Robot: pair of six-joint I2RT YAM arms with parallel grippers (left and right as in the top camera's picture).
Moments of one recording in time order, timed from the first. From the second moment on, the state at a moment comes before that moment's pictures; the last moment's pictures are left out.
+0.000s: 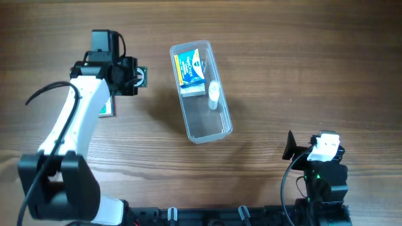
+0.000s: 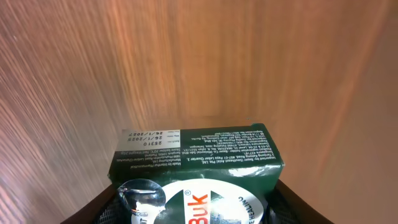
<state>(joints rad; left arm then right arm) -0.05 1.65 1.27 -0.71 0.08 -1.57 0.05 0.01 0.16 -0.57 0.16 0.04</state>
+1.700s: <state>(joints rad) -0.58 1.77 1.39 -0.88 0.00 -2.09 0.05 0.01 0.16 -0.57 0.16 0.04</state>
